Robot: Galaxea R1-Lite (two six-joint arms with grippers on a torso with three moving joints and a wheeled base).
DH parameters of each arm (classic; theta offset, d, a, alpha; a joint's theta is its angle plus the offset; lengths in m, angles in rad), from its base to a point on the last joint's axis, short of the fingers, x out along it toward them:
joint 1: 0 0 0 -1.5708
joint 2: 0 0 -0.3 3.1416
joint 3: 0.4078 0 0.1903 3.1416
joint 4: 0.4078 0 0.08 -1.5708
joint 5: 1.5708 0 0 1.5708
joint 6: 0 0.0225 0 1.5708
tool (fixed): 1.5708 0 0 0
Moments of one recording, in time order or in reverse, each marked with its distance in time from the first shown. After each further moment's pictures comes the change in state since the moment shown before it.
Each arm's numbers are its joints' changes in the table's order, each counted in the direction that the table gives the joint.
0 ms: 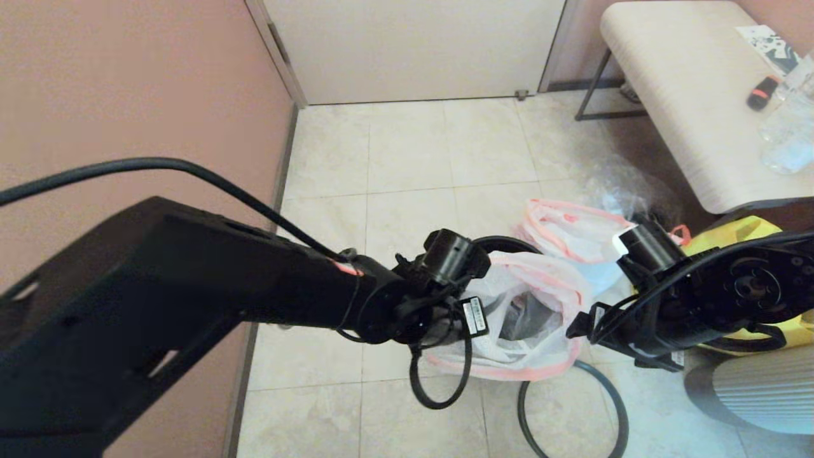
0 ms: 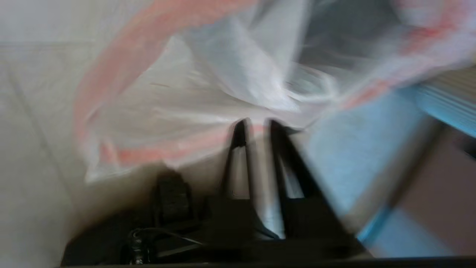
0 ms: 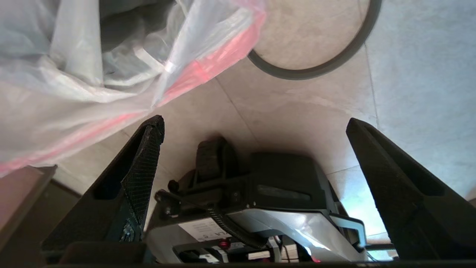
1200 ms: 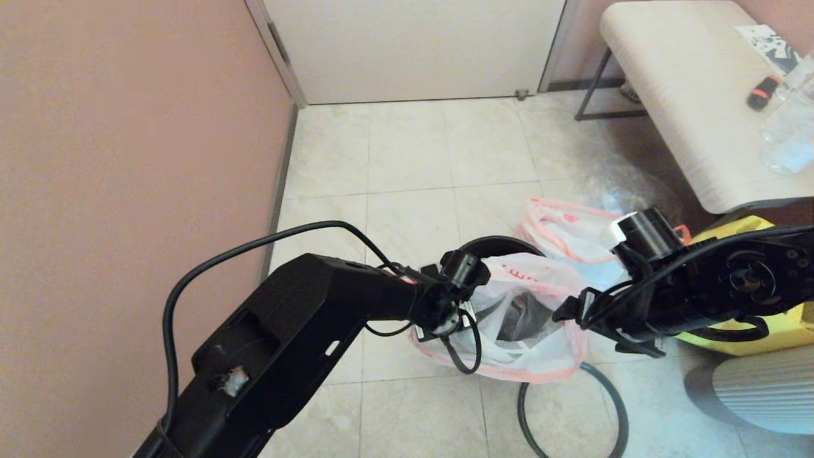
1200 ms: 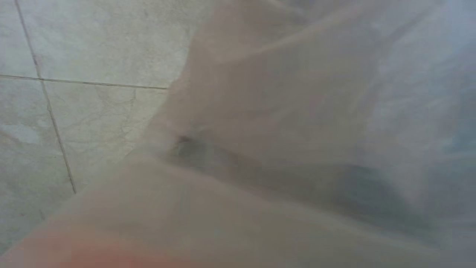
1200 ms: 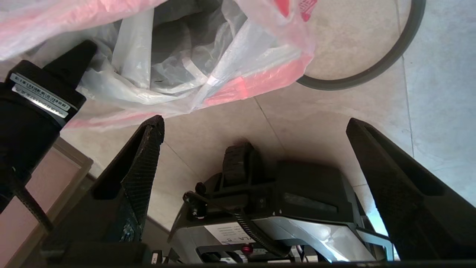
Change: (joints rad) left arm 0.097 0.391 0.446 0.137 -0.126 -0.004; right arm 0.001 0.007 0.034 -0.056 -0.063 0.009
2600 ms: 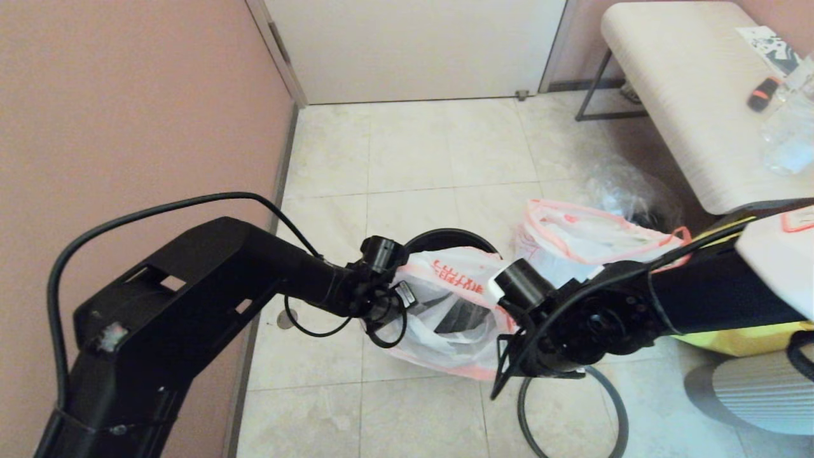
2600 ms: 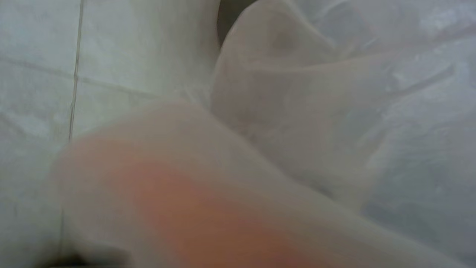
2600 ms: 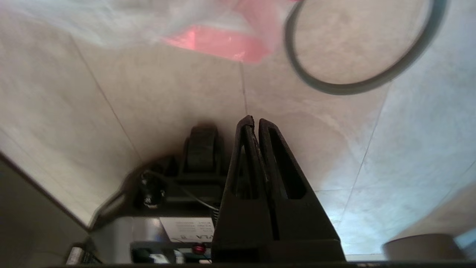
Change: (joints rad) left arm 0.237 -0.198 -0.419 -0.316 0.211 -0.084; right arm 0.313 0.244 0.170 0.078 0.214 -0.081
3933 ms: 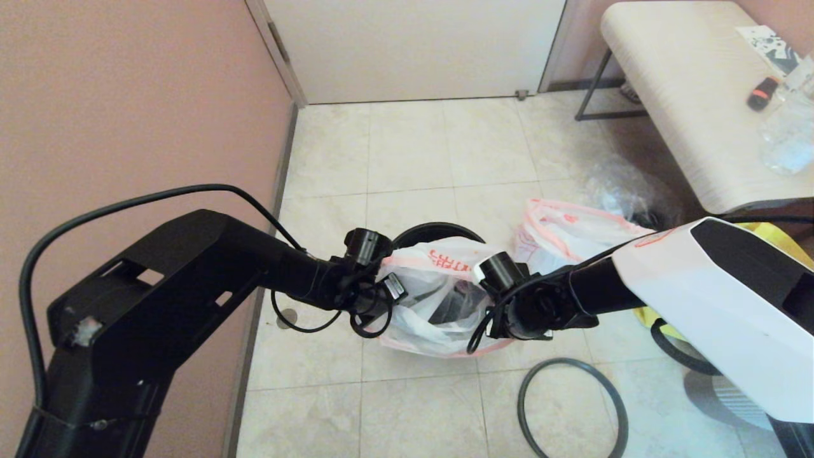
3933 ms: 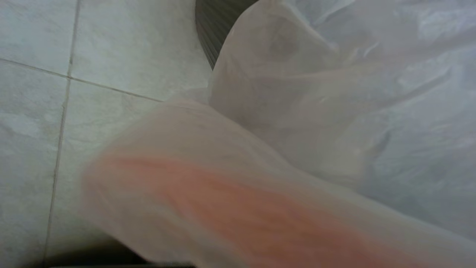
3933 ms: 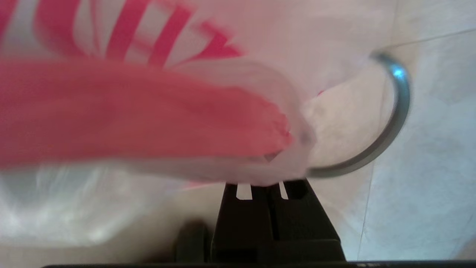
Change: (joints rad) left arm 0.036 -0.032 -0.026 -0.020 0.064 -0.019; right arm -0.126 0.286 0.267 -0.153 0.157 -0.098
